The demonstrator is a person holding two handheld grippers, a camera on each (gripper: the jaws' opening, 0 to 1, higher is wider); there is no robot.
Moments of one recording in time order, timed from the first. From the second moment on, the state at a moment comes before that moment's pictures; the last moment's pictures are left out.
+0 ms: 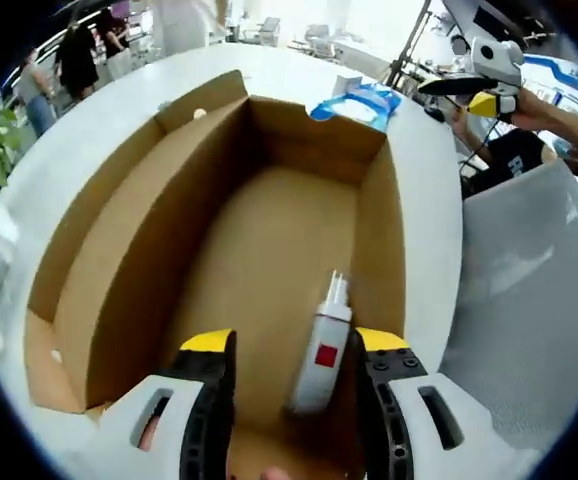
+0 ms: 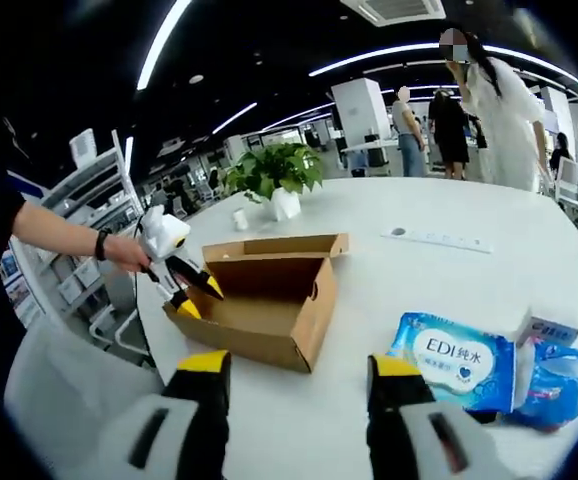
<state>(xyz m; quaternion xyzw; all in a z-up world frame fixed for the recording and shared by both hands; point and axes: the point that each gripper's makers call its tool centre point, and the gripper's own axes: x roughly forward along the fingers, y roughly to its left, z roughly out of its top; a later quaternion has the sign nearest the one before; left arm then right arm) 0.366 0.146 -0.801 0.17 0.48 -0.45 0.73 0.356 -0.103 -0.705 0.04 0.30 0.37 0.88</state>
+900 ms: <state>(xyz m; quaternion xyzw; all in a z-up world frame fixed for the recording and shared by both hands) 0.370 0.158 -0.818 0.23 0.49 -0.47 0.70 0.332 -0.114 -0.720 0.05 0.32 0.35 0.88</state>
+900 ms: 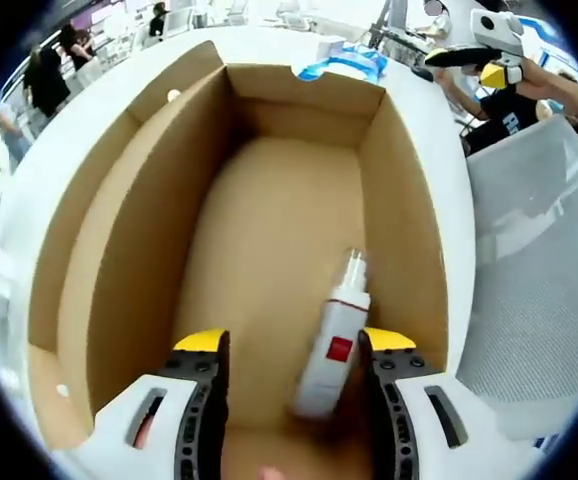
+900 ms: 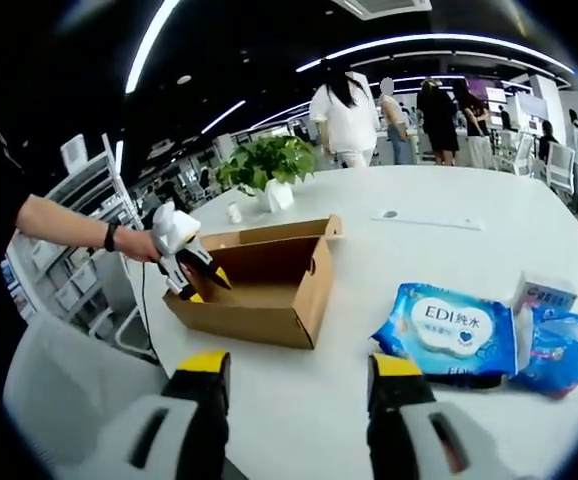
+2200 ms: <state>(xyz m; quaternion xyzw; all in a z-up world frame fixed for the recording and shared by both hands) 0.366 0.147 -0.814 0.29 0.42 -0.50 0.71 0.312 -0.100 -0.728 0.07 0.34 0.36 0.87</state>
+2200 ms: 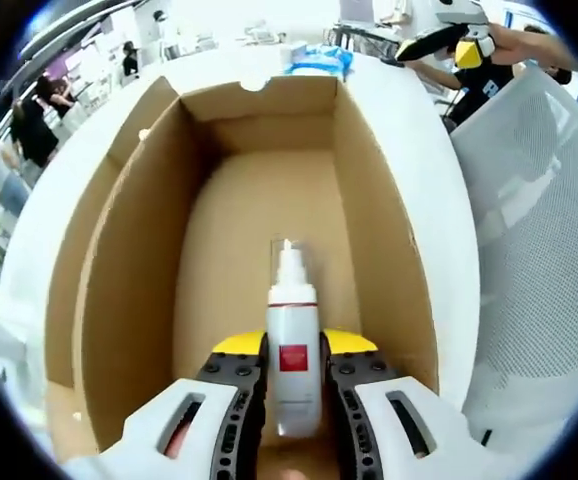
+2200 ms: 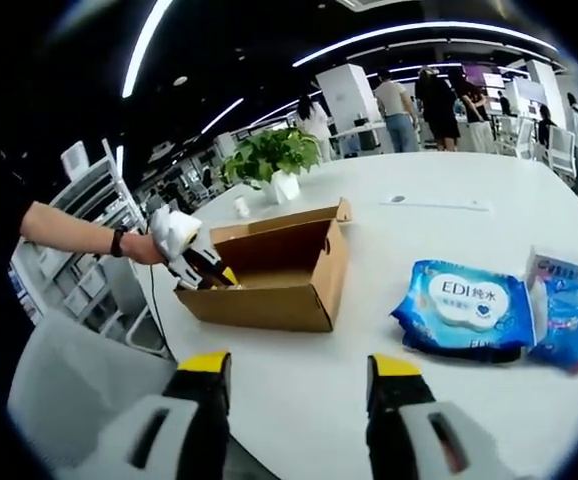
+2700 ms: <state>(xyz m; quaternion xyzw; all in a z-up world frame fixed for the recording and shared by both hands) 0.379 0.134 -0.779 0.29 0.36 -0.48 0.74 0.316 -0.080 -0.725 0.08 0.34 0.39 0.85</state>
